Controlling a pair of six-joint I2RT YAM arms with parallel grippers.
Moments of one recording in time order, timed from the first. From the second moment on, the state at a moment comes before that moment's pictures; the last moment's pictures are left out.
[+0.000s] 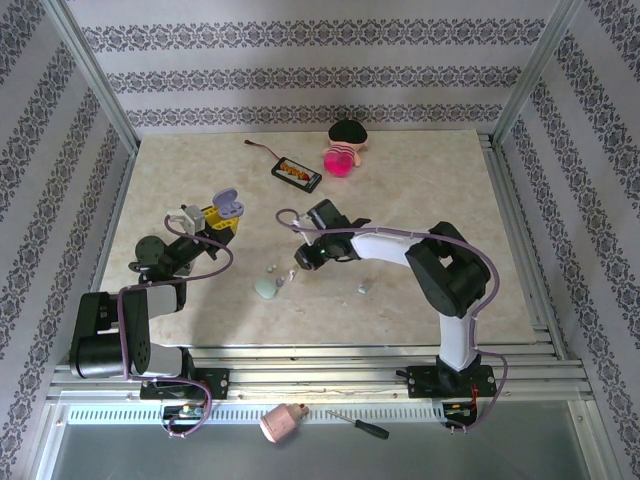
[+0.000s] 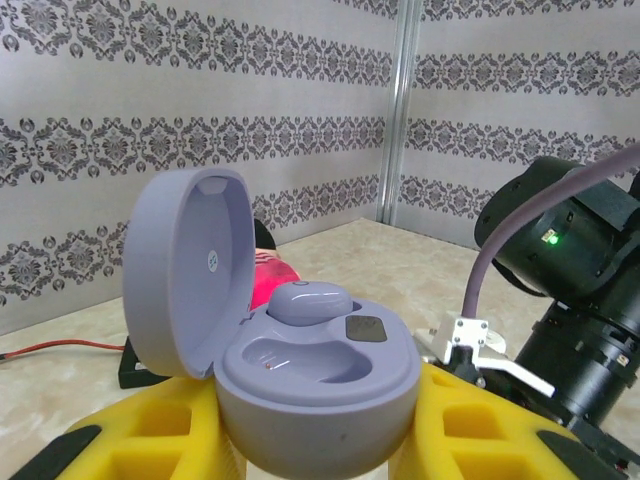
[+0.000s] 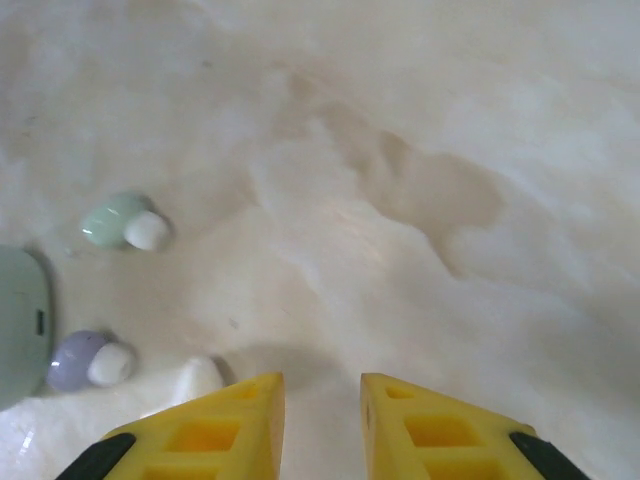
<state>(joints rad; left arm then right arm) 0.15 1.38 0.31 1.28 0.92 -0.19 0.70 1.92 1.16 -0.24 -0.30 0.09</state>
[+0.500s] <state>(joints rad) 0.15 1.38 0.31 1.28 0.91 -0.19 0.83 1.88 1.20 -0.26 -0.25 0.07</state>
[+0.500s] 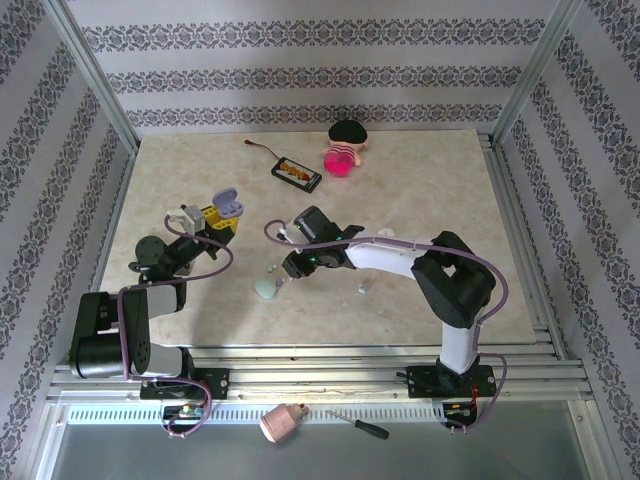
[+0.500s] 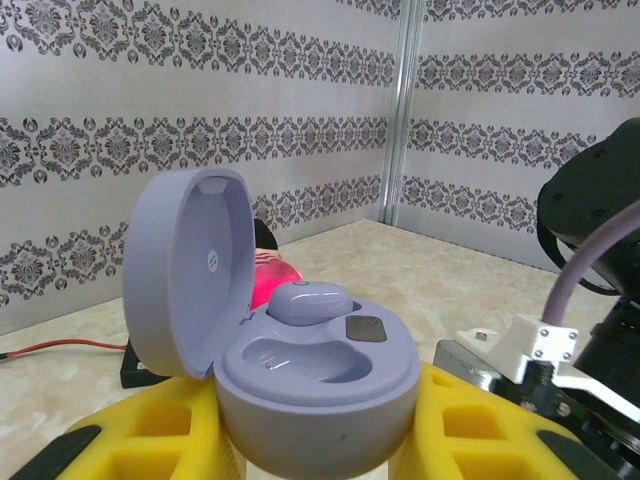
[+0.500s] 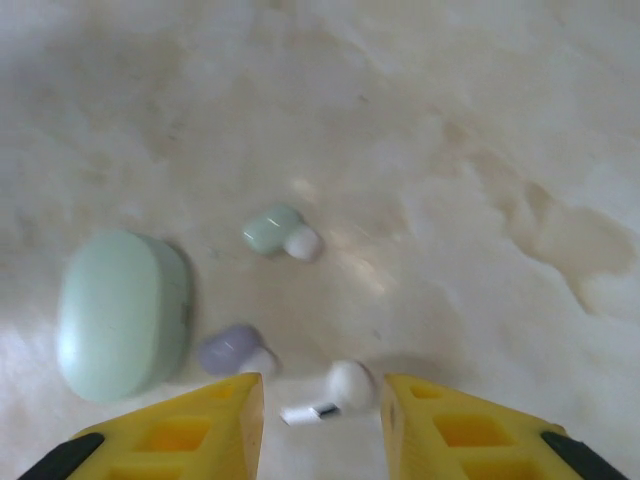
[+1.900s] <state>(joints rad) 0.15 1.37 0.30 1.28 0.84 -0.19 0.83 2.05 1.33 -0.33 -0.46 0.07</state>
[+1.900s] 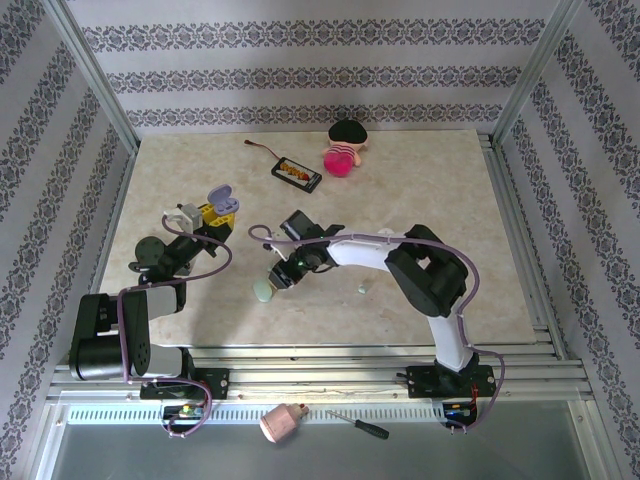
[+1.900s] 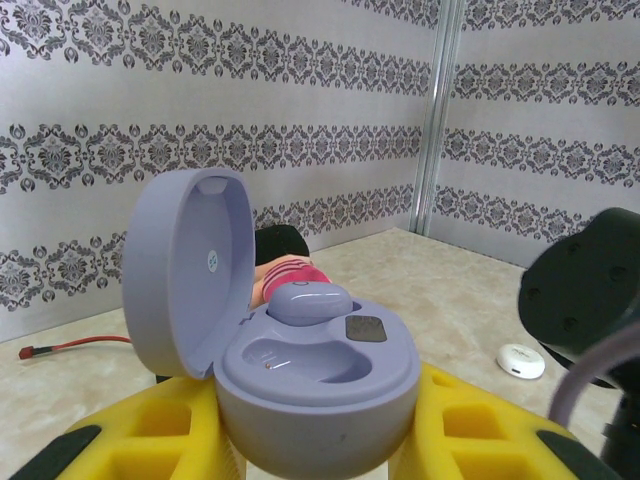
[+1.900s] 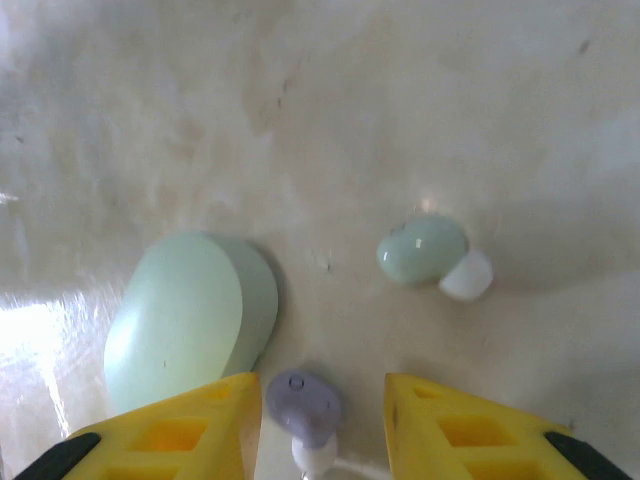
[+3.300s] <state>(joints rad) 0.15 1.37 0.30 1.28 0.84 -0.19 0.82 2.11 1.36 -0.37 -0.63 0.00</state>
